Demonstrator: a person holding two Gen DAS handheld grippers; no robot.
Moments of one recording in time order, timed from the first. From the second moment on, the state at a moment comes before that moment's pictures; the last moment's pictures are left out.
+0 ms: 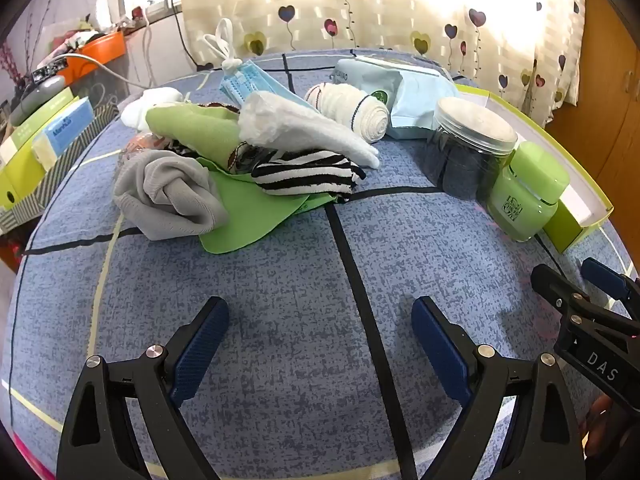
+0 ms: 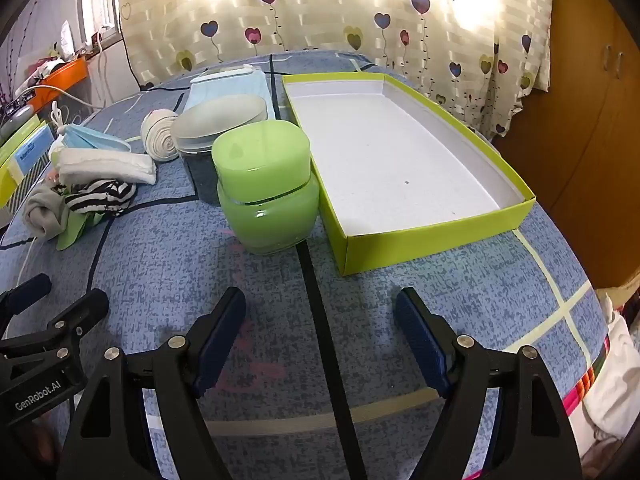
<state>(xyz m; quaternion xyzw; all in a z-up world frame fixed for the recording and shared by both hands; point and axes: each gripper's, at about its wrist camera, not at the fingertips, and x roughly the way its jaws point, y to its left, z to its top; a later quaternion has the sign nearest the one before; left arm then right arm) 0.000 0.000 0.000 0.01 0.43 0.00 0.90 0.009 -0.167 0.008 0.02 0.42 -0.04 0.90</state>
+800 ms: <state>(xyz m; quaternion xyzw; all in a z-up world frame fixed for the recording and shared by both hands) -0.003 -0.001 0.000 0.01 0.43 0.00 0.90 0.007 -0.166 0.008 0.02 0.42 -0.04 0.91</state>
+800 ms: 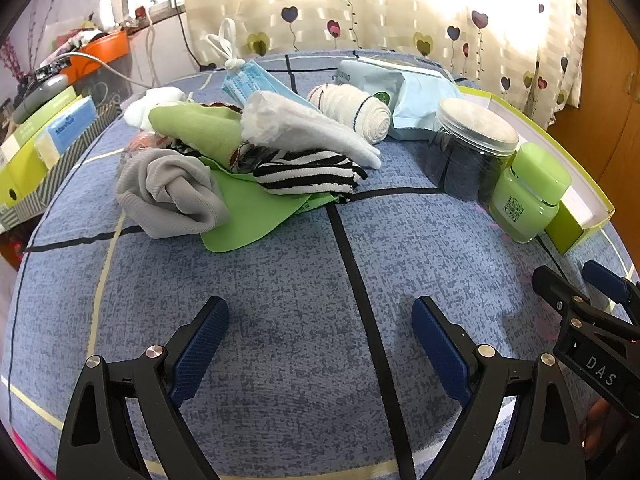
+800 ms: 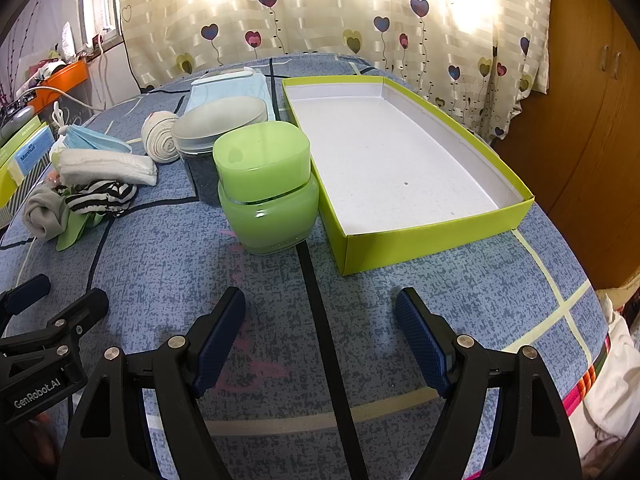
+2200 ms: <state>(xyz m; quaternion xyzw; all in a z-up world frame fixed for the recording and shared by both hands) -0.006 0.000 -0.001 0.01 0.43 0.00 0.90 0.007 -0.166 0.008 0.02 0.41 -0.04 0.91</state>
